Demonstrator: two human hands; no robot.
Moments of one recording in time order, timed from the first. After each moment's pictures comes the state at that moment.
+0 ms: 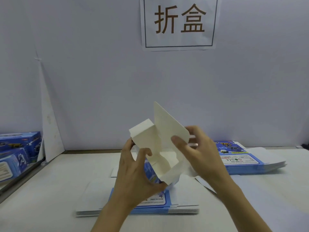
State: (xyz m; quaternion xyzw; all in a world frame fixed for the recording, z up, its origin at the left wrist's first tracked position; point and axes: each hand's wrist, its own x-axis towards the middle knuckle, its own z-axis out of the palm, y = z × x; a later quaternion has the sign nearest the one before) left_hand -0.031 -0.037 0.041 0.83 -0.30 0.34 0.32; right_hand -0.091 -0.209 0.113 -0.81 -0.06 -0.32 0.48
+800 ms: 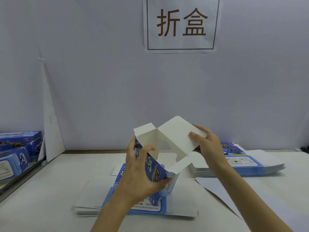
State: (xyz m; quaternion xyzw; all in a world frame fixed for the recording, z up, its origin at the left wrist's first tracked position) left_hand -0.025 -0.038 0.037 0.82 -0.33 0.23 0.41; right_hand -0.035 -0.261 0.091 -0.68 0.01 -0.26 0.68
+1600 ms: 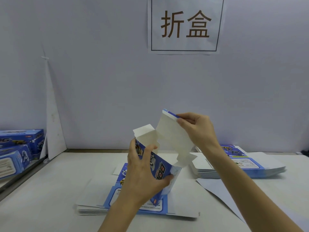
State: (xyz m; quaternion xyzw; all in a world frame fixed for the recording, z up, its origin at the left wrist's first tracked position) left_hand -0.030 -0.046 0.038 0.85 -0.25 0.24 0.40; right_hand -0.029 -0.222 0.143 -0.81 -0.01 -0.36 0.47
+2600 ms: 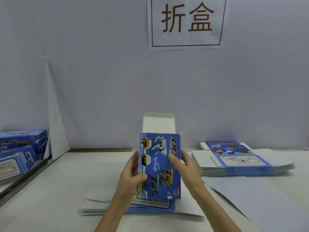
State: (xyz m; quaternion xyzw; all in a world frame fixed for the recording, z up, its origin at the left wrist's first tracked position) left_hand 0.001 -0.019 -0.001 0.62 -0.15 -0.02 0.77; right_hand -0.029 -0.195 0.021 -0.72 0.02 -0.17 0.67
